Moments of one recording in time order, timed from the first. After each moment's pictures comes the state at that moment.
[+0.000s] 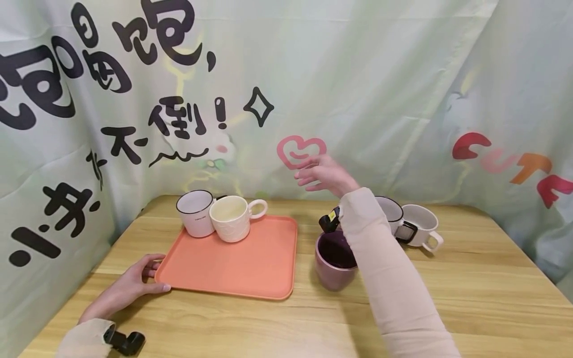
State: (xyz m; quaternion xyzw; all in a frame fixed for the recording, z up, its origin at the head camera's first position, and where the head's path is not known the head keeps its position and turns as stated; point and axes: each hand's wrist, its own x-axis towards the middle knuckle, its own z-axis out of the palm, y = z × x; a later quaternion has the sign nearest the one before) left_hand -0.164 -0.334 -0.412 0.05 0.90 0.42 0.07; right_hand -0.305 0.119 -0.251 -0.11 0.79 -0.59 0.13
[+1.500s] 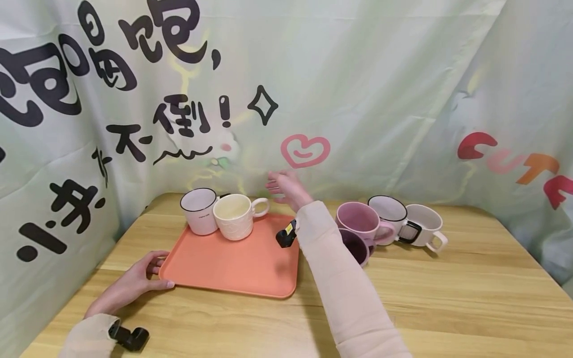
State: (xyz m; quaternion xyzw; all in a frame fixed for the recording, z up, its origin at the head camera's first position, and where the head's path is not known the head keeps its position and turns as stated) left_hand -0.164 -0.334 -0.414 0.06 0.90 0.42 0.05; right_hand -0.303 0.027 -0.291 -0.03 0.71 -0.69 0.14
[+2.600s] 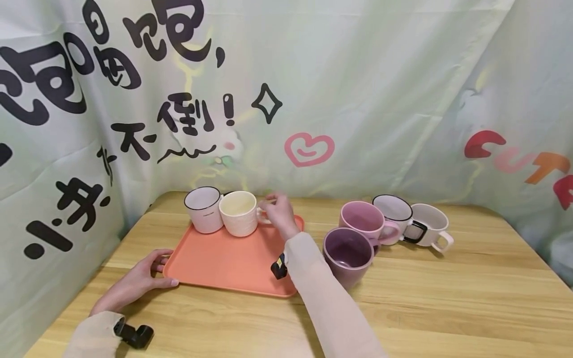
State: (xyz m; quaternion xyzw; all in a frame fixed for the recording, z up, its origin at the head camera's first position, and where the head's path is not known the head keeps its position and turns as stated) left_hand -0.164 -0.334 -0.414 0.06 0.90 0.42 0.05; right_hand -0.278 -0.009 -0.351 -0.01 0.76 -0.64 -0.01
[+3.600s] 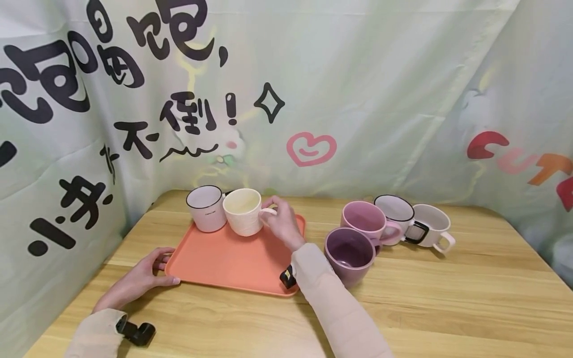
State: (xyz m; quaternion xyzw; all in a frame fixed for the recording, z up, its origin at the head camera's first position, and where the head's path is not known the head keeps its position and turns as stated) left_hand -0.162 -0.333 -0.413 0.08 0.90 0.43 0.04; right_hand -0.261 -0.001 -0.364 -0.13 0.78 -0.61 -0.06
